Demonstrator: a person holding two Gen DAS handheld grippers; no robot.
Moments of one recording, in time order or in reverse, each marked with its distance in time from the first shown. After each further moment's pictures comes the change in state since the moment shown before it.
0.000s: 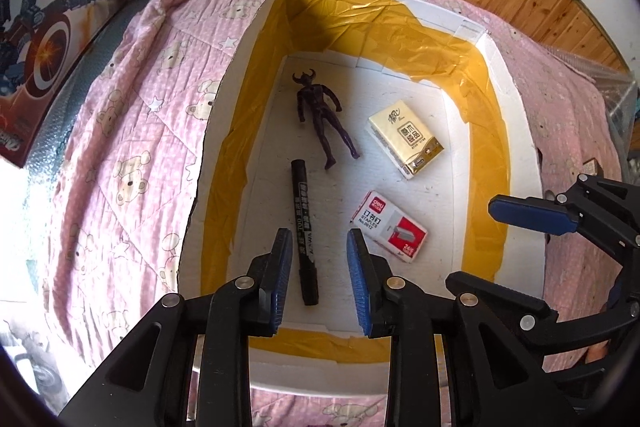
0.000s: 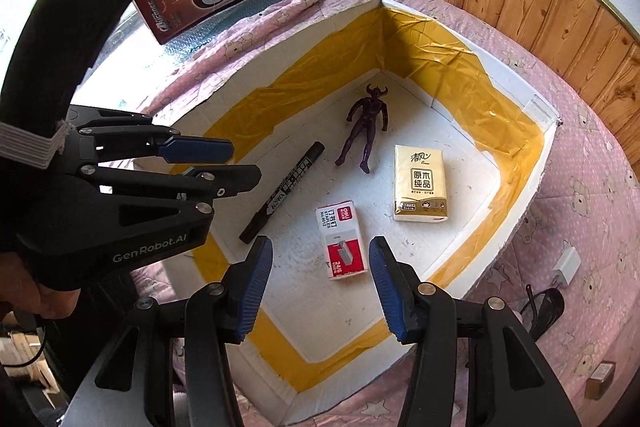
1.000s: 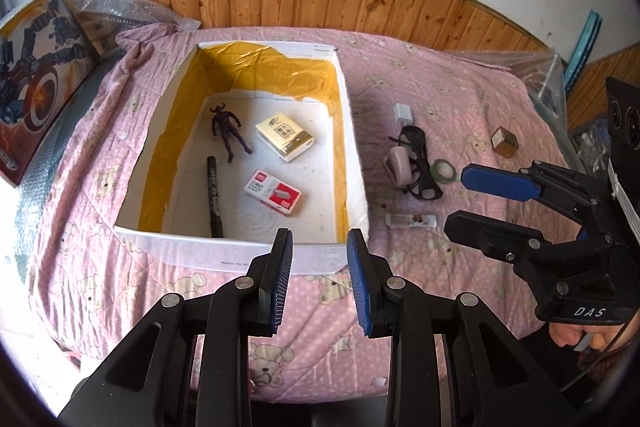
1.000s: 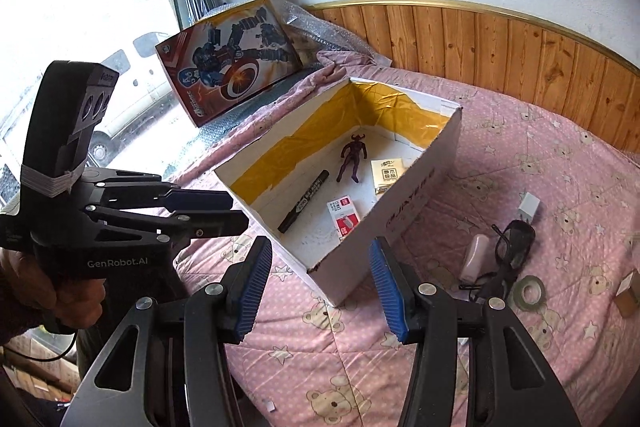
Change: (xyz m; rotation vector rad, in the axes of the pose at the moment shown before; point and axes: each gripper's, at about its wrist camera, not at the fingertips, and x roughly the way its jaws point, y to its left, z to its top) left arm -0.105 -0.088 -0.100 0.131 -0.215 -0.132; right arm -0.124 -0.006 -0.138 0.137 -0.383 0.051
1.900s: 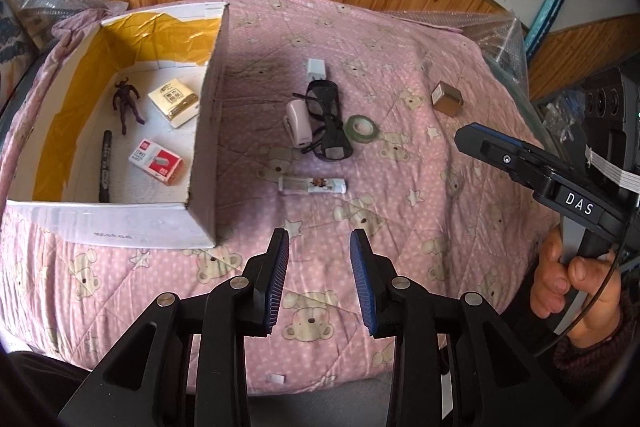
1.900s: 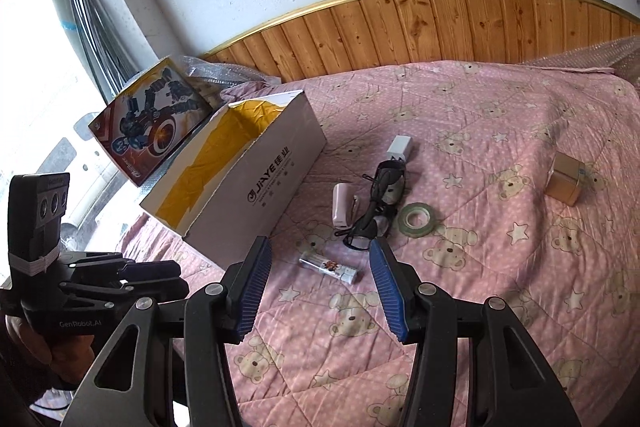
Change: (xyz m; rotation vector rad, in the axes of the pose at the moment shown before) left arm 0.051 -0.104 -0.023 0.057 0.098 -0.135; right arm -0.072 -0.126 -0.078 0.315 -0.099 -0.150
